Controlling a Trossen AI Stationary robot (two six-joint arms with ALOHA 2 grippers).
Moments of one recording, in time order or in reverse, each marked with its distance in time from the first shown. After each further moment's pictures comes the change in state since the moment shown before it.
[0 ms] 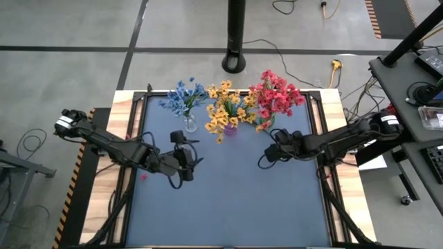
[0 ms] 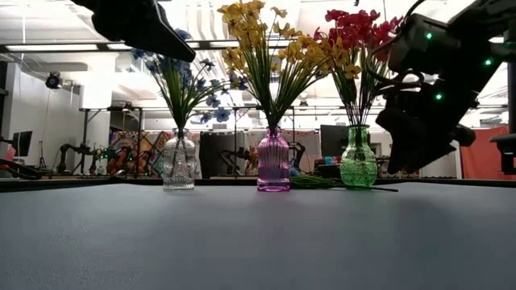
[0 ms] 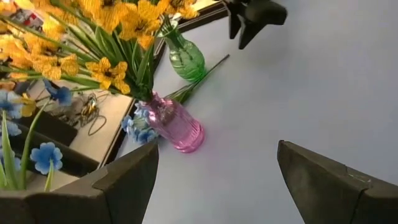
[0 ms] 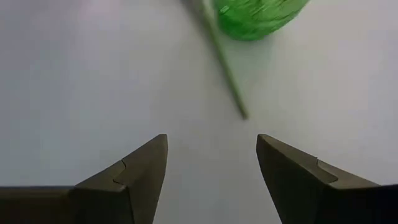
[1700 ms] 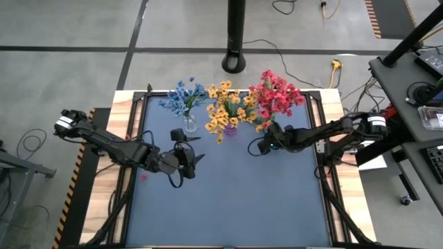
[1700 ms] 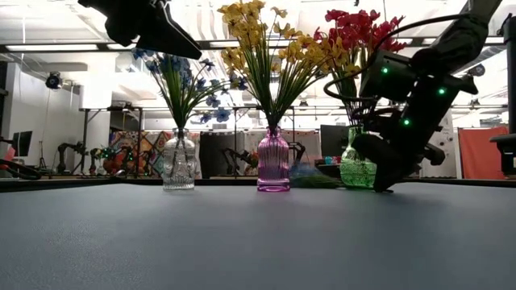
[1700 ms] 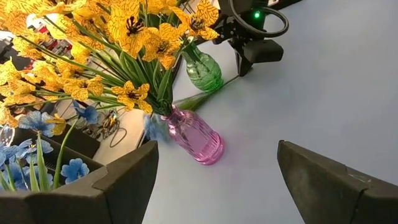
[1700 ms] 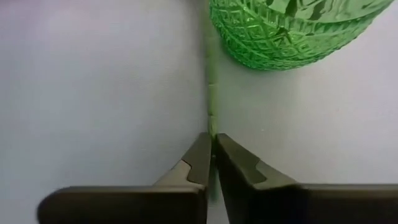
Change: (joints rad) left arm 0.015 0.000 -0.018 0.099 -0.053 0.131; right arm -0.219 0.229 -0.011 0.271 -0.147 -0.219
